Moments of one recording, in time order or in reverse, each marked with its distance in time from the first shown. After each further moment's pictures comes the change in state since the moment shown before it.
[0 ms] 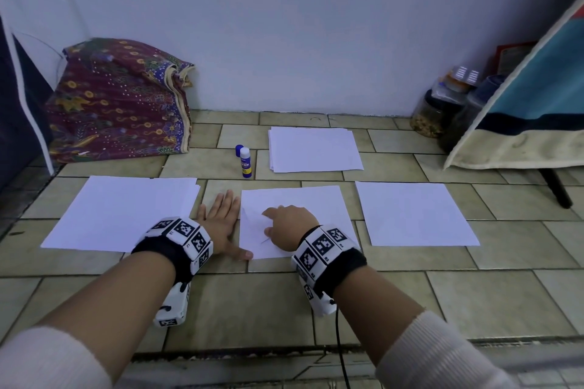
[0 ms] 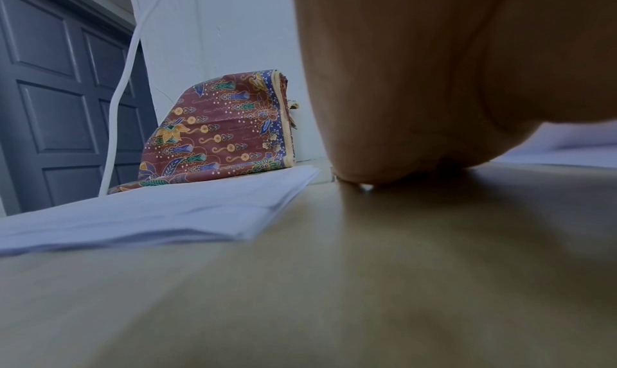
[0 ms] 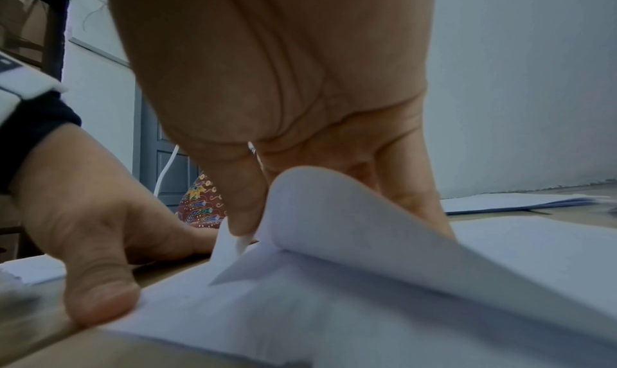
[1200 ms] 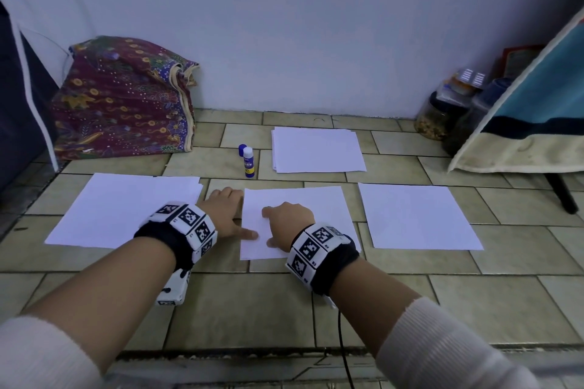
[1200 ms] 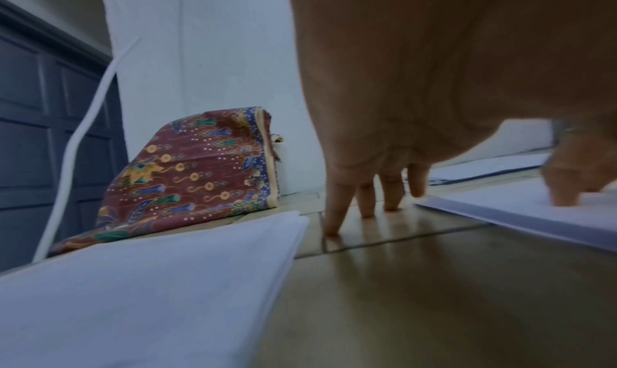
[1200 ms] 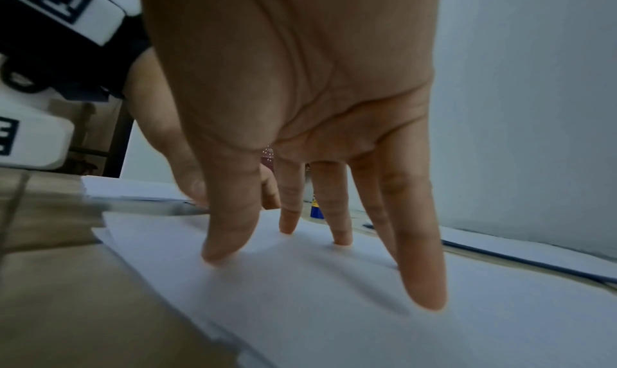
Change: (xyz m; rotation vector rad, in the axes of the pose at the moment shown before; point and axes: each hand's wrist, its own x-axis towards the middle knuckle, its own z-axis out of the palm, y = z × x) left_hand 0.000 0.001 -0.029 -0.066 0.123 0.006; right_hand -0.007 -0.010 -0.013 -0.128 -0.022 -0.026
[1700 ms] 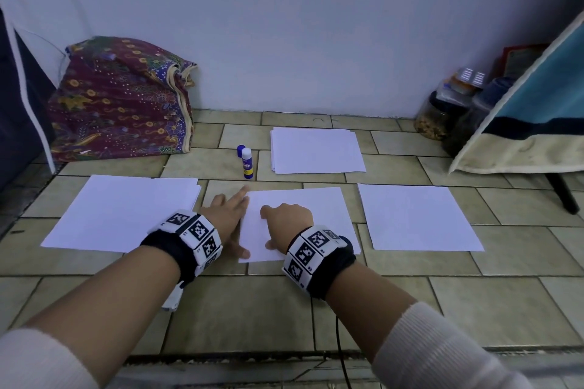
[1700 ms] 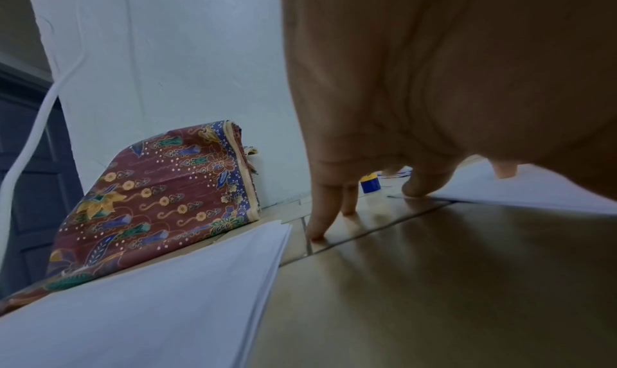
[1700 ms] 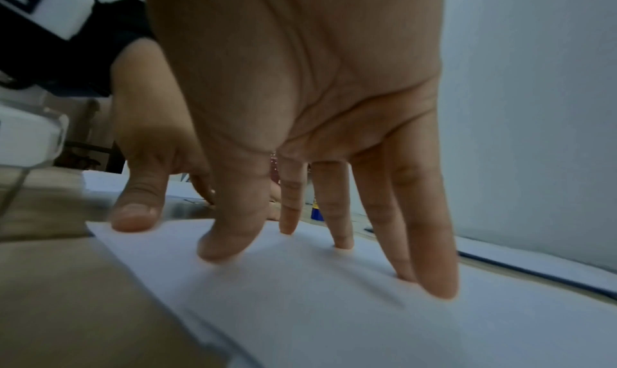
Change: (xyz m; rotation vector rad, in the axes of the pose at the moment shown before) left_hand 0.002 0.005 0.008 0.205 -0.126 0.054; right_hand 0.002 -0.002 0.001 -0.041 0.029 0.004
